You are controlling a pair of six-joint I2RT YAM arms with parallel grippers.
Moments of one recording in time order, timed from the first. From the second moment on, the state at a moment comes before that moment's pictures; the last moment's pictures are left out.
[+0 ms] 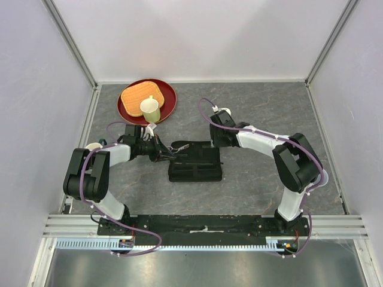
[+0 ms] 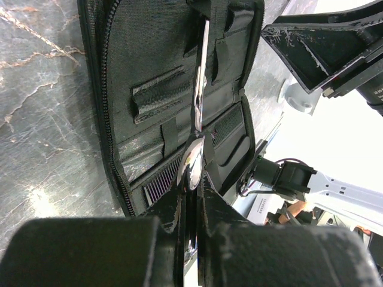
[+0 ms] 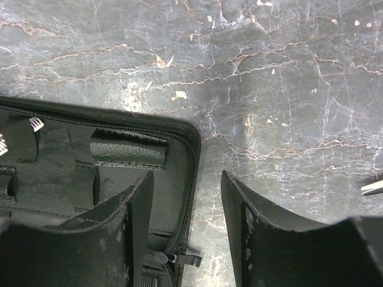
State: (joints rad) left arm -0.14 1.62 0.69 0.00 0.84 -0.66; right arm 0.60 1.82 1.18 -0.32 0.21 0.44
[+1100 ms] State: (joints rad) left arm -0.16 1.58 0.73 -0.22 0.55 -0.65; right arm 0.59 1.91 1.25 -0.39 0.19 0.42
